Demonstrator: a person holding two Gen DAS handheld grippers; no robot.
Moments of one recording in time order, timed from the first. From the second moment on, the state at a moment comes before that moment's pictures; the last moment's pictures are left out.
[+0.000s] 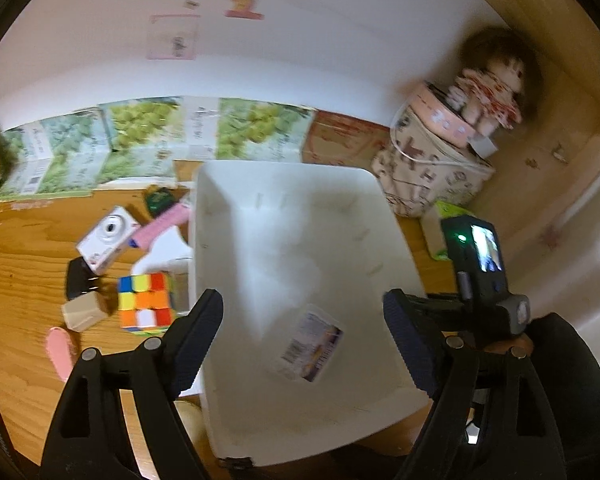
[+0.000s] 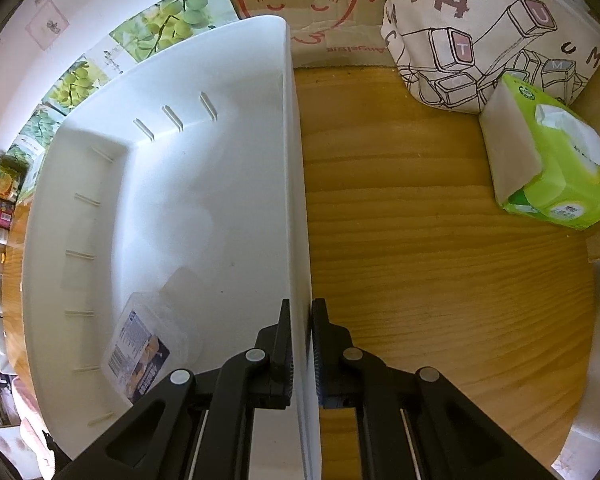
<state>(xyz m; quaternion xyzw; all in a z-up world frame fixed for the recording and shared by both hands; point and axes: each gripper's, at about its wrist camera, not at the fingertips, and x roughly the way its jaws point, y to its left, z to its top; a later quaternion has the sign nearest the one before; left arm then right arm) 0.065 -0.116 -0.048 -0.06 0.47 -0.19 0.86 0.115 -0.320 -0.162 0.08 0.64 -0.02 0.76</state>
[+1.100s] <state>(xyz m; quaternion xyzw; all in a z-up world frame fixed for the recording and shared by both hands) 0.075 0.091 -0.145 -0.16 0.55 0.09 0.82 0.126 -0.319 -0.192 0.08 0.66 -0.05 0.75</state>
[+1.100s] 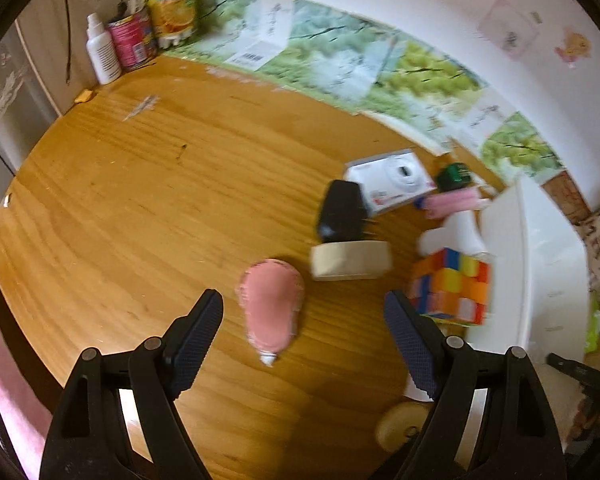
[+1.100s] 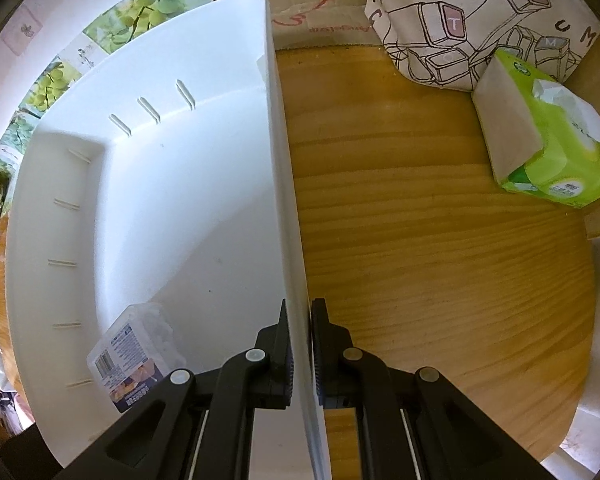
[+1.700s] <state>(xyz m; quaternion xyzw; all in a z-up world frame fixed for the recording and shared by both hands) 0.090 0.095 -0.206 -0.13 0.64 0.12 0.74 0.129 -0.315 -0.201 0.08 0.67 -0.05 0.74</state>
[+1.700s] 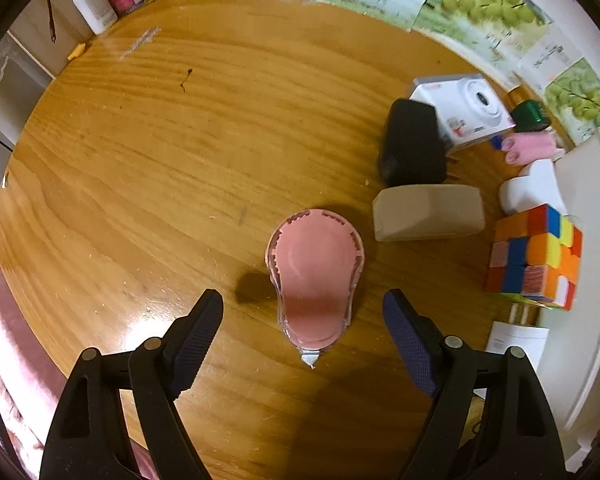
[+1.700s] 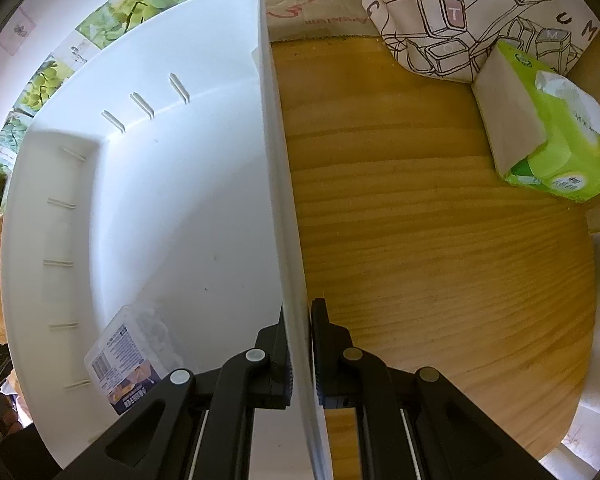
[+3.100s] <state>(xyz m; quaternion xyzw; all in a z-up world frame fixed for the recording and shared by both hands) 0.085 0.077 -0.142 -0.10 0.59 0.10 0.79 0.113 -0.312 -0.201 0.07 0.68 -0.03 0.73</state>
